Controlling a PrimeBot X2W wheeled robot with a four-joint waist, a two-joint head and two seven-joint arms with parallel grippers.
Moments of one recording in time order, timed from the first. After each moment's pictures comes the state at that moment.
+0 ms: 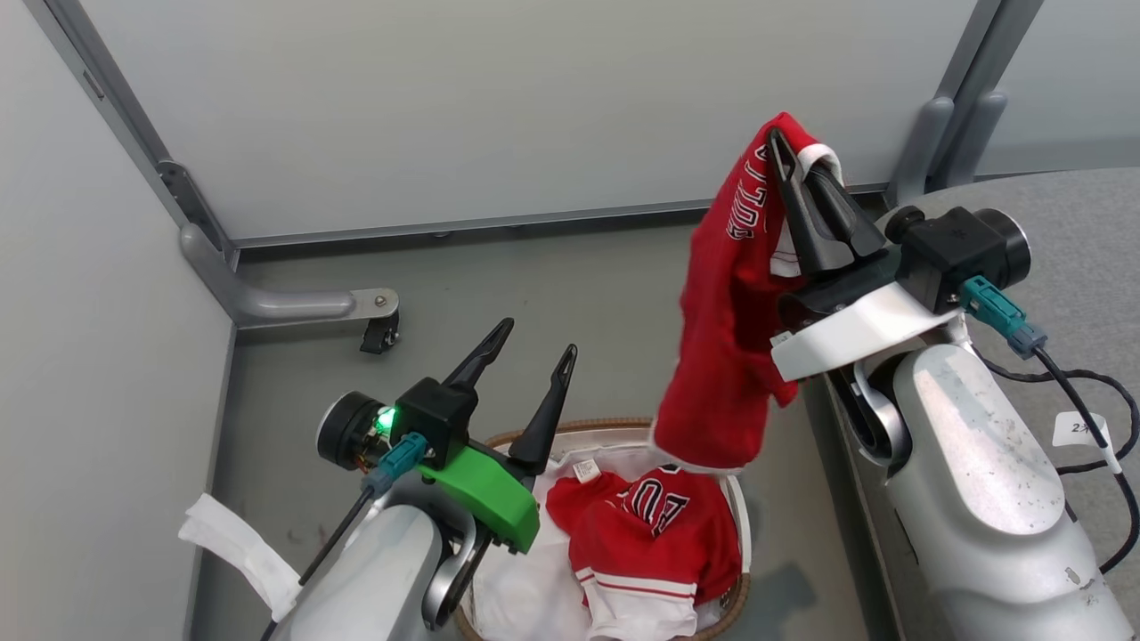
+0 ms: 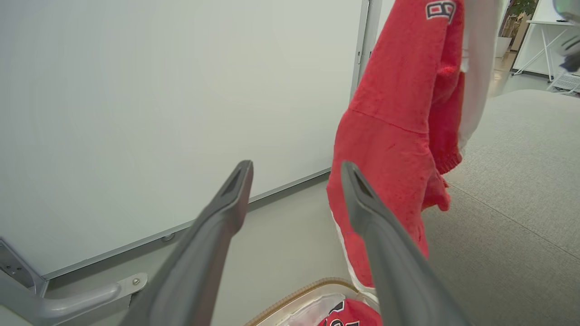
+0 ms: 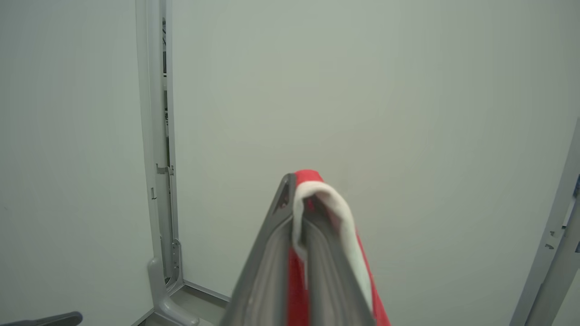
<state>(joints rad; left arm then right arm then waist) -0.42 0.11 -0.61 0.44 -0.37 -0.12 -0.26 -0.55 -0.08 0.22 0.23 0.18 0.13 -0.26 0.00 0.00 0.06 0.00</state>
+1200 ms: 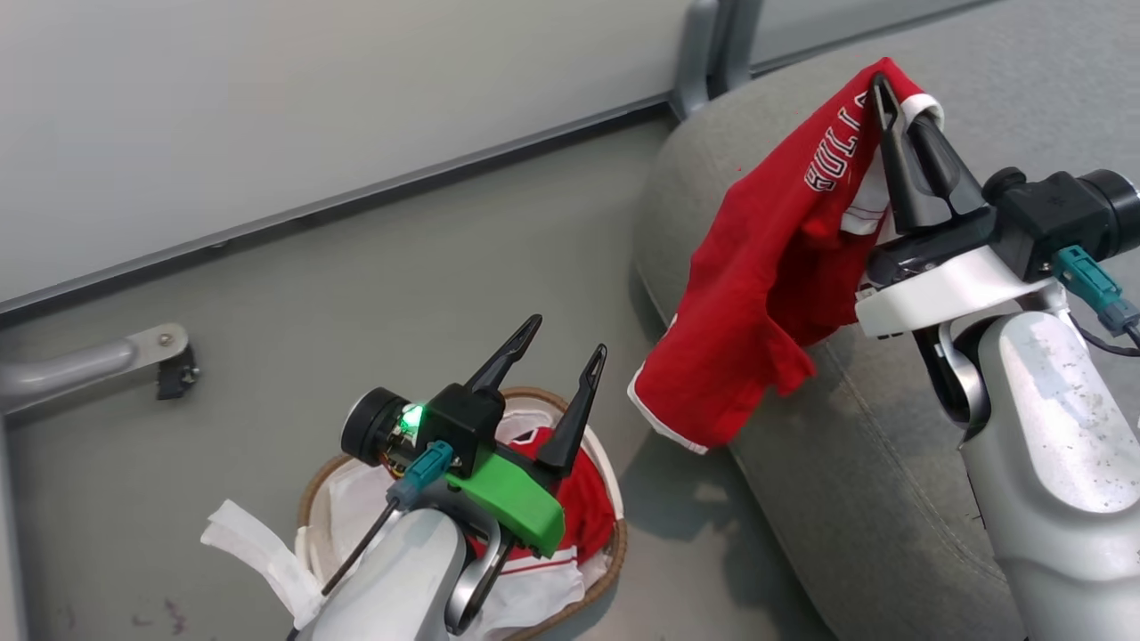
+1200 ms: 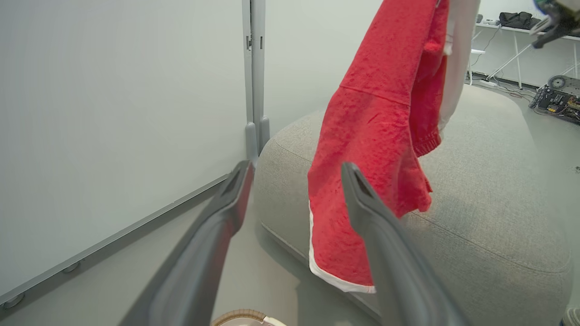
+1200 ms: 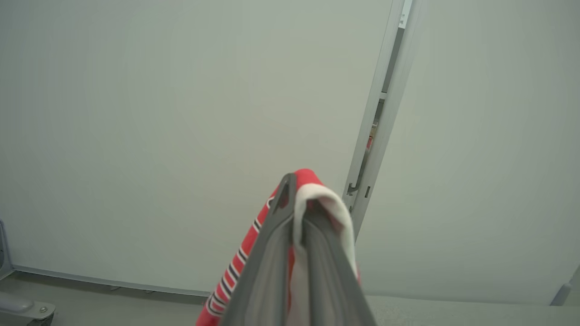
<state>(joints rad) -0.40 0.07 -0.60 0.39 -0.31 -0.13 -0.26 -0.57 -0.16 0.12 0.19 0.11 0.13 -0.26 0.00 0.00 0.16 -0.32</state>
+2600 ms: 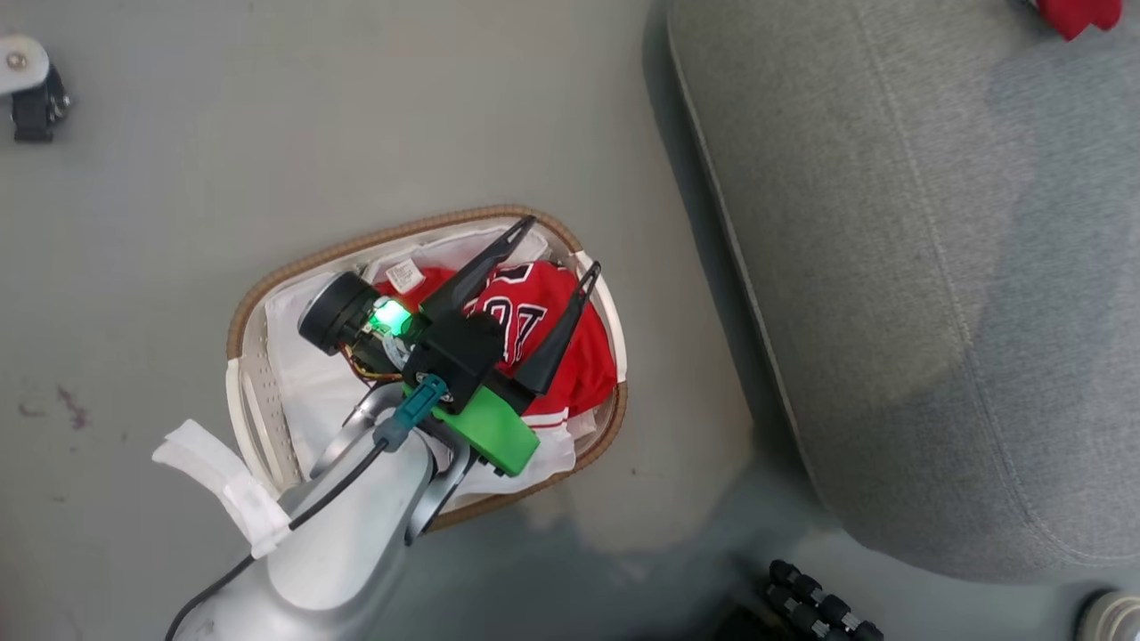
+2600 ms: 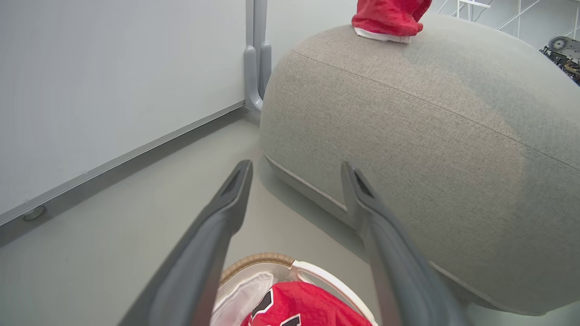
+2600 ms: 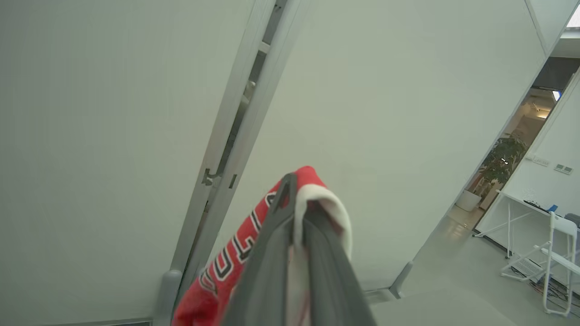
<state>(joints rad) -0.59 0.19 -0.69 0.34 -0.23 -0.13 -0.26 -1.21 -0.44 -0.24 0.58 0.03 0.13 -0.26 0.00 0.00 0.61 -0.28</state>
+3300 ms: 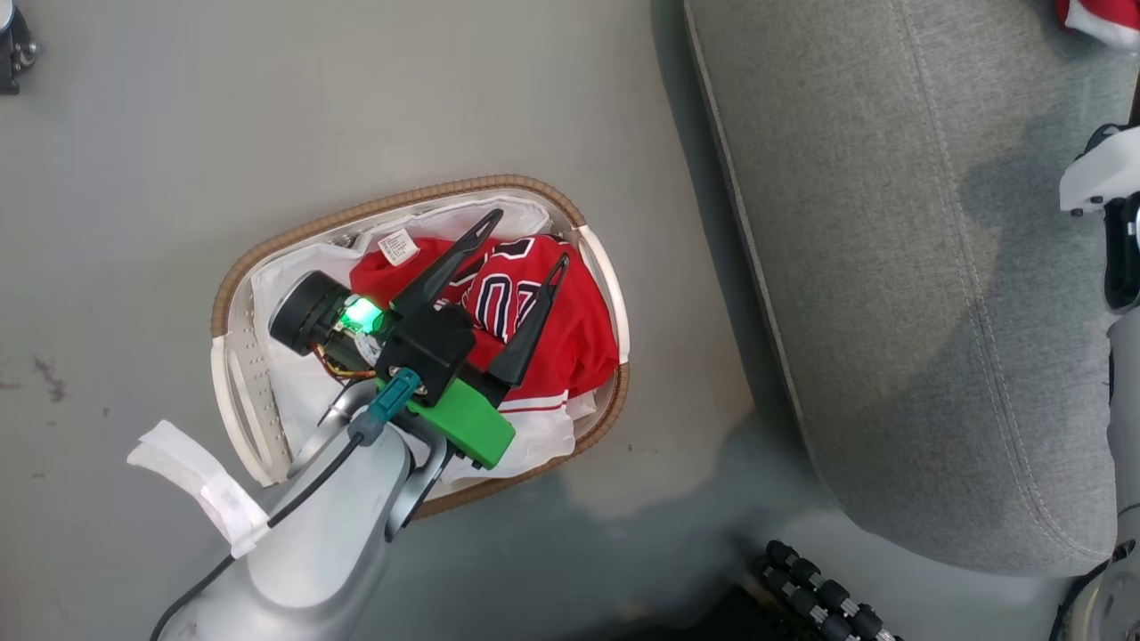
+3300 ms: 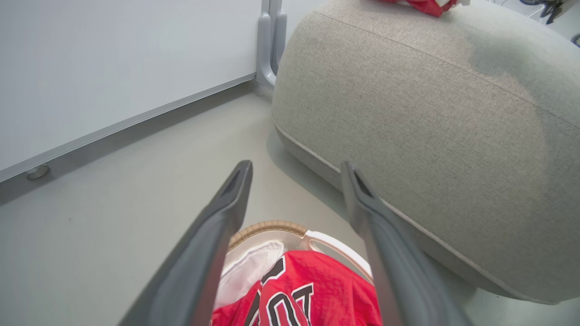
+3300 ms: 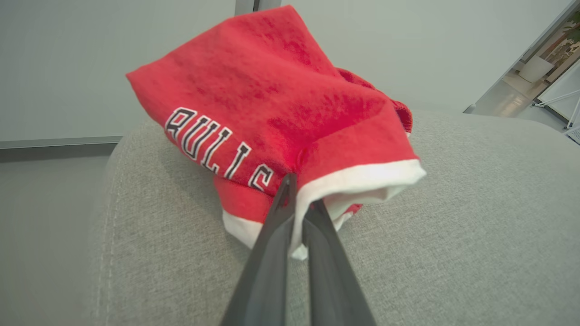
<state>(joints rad) -0.58 0.21 -0.65 0.35 -0.22 -0.13 -0.26 -0.85 -0.22 -0.31 0.66 -0.01 0.13 -0.26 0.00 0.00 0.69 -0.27</state>
